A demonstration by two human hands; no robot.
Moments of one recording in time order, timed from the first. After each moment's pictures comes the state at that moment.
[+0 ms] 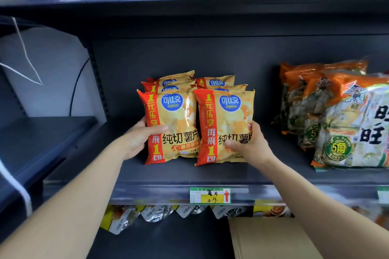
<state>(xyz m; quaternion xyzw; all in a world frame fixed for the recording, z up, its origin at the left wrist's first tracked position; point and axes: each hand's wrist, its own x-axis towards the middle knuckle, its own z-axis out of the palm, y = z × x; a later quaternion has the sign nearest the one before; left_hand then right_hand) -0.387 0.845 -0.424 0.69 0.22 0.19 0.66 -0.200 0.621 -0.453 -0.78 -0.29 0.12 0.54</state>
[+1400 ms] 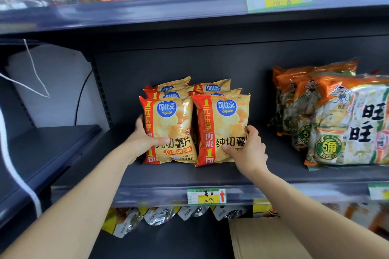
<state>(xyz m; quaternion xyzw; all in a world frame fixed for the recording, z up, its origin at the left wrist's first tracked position) -0.387 0.829 -0.415 0.74 0.37 0.22 0.51 -0.224 0.613 -0.450 -0.85 -0.25 0.01 0.47</state>
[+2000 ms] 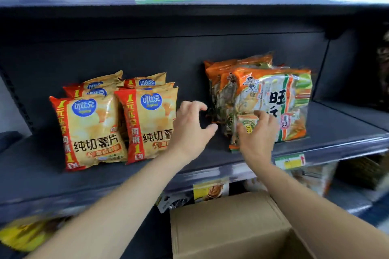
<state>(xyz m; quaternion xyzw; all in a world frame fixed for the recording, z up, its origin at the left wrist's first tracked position) -0.253 0.583 -0.393 0.89 0.12 0.34 0.28 -0.148 0.470 -0.439 -0.83 -0.14 -0.24 0.48</state>
